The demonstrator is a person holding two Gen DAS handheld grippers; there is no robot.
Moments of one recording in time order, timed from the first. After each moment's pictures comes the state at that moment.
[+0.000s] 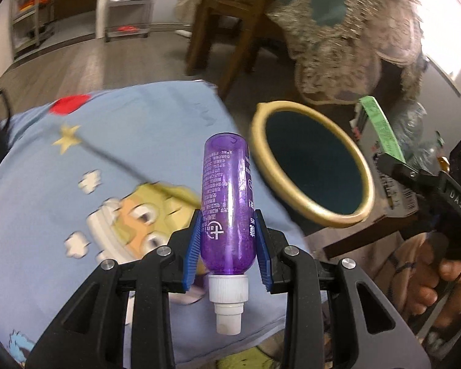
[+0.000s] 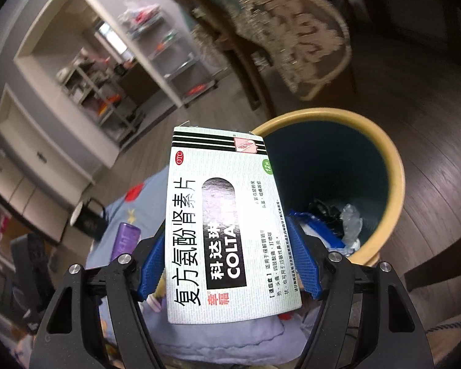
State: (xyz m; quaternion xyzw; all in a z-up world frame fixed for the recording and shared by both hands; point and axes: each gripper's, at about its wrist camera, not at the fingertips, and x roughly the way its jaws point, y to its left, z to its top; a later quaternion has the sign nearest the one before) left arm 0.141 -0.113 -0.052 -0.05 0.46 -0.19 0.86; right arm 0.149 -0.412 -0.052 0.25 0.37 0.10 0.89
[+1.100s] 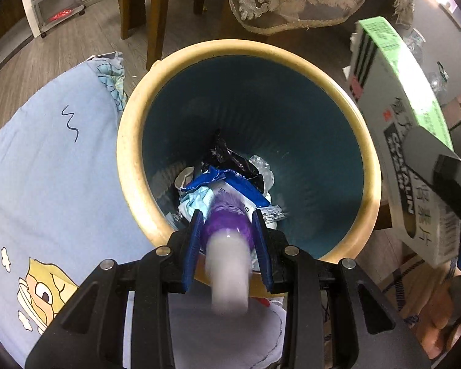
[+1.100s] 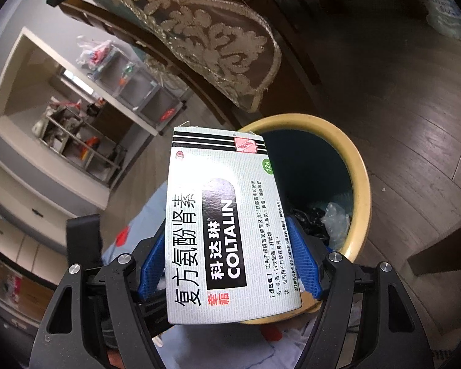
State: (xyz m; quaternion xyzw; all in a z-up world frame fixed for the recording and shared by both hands) left arm 0.233 -0.273 -0.102 0.06 0.57 -0.24 0.78; right arm 0.174 -0.464 -0.073 0.34 0.36 0.03 0.87
